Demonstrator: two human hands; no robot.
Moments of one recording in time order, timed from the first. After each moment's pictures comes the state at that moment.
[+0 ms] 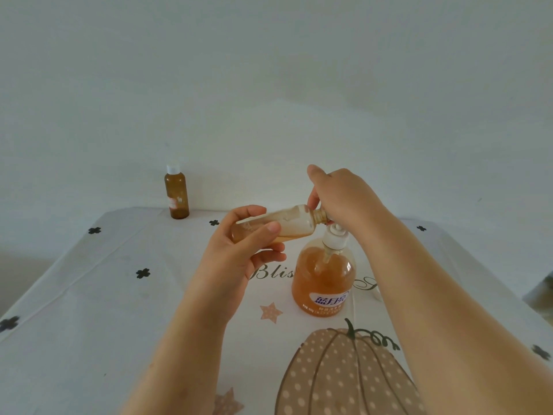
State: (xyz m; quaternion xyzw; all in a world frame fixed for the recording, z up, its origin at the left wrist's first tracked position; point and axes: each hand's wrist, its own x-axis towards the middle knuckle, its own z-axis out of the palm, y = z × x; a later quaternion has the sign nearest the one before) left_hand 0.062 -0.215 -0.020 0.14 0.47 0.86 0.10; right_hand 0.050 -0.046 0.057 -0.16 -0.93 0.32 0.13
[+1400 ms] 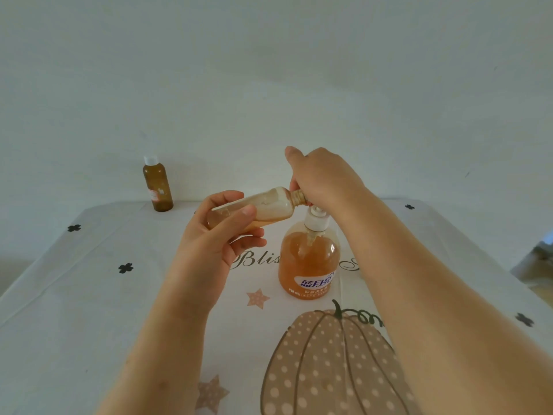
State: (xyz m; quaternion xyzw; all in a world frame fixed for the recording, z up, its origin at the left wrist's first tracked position) left_hand 0.059 -0.214 -0.024 0.16 0.49 0.85 0.08; right_hand 0.044 -0.042 0.053 -0.16 -0.93 0.30 0.14
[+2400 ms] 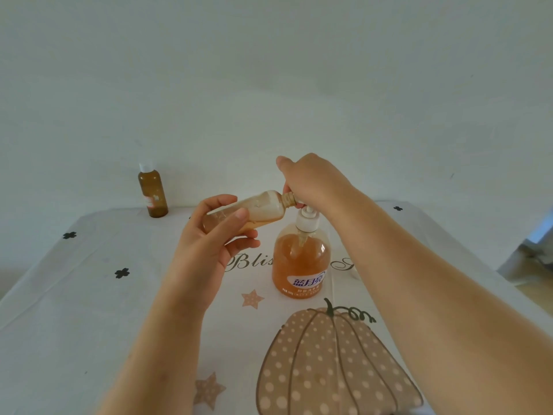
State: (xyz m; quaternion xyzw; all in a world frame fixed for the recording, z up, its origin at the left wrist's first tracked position) left_hand 0.063 -0.214 -0.025 0.18 0.49 0.85 0.07; right_hand 0.047 -0.044 0.058 -0.18 -0.93 0.30 0.10
